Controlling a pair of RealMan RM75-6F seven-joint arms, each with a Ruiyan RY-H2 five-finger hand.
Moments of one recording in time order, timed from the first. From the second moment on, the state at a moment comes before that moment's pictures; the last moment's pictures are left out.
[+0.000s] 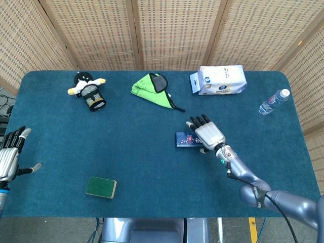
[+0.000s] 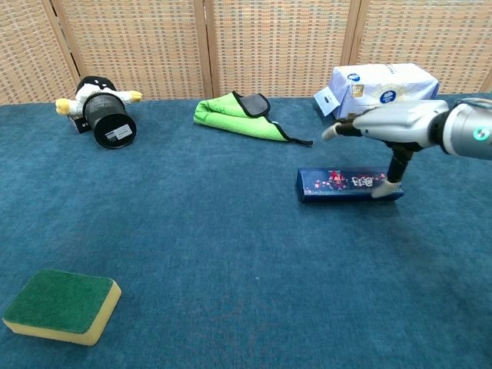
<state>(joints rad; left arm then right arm) -0.20 -1.17 -0.09 -1.50 1.36 1.31 -0.10 0.82 -1.42 0.20 -1.37 -1.07 0.64 -0.48</state>
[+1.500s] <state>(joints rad) -0.20 -1.17 -0.10 -1.48 1.33 1.29 -0.10 0.87 -1.59 0.14 -1.10 -1.13 0.65 -0.22</state>
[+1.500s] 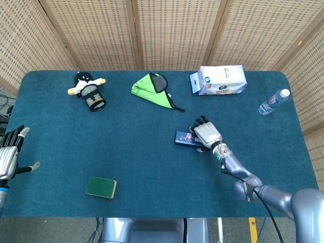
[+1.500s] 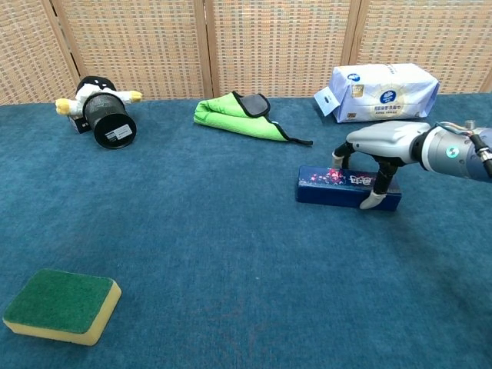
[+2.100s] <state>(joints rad) -0.17 -1.15 -0.07 -1.53 1.43 1.38 -0.10 0.68 -1.29 0.13 -1.52 -1.27 1.01 -0.17</state>
